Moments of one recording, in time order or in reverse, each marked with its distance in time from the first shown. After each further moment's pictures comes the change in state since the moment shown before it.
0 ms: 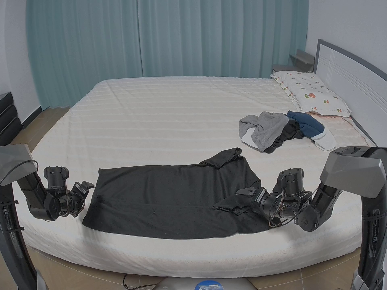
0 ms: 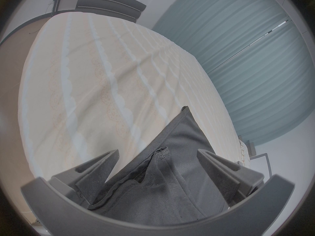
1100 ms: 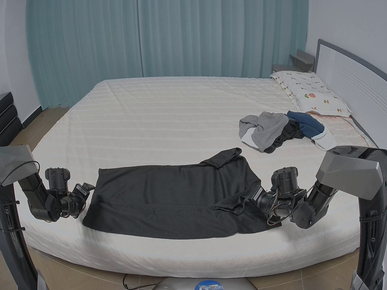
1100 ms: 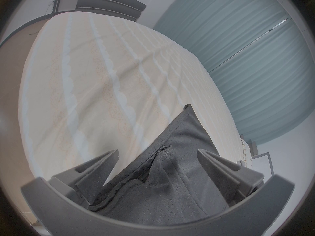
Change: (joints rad) left arm -0.006 0.013 0.002 -0.002 0.011 0.006; right arm 0.018 0.020 -0.074 0.088 -0.098 0.006
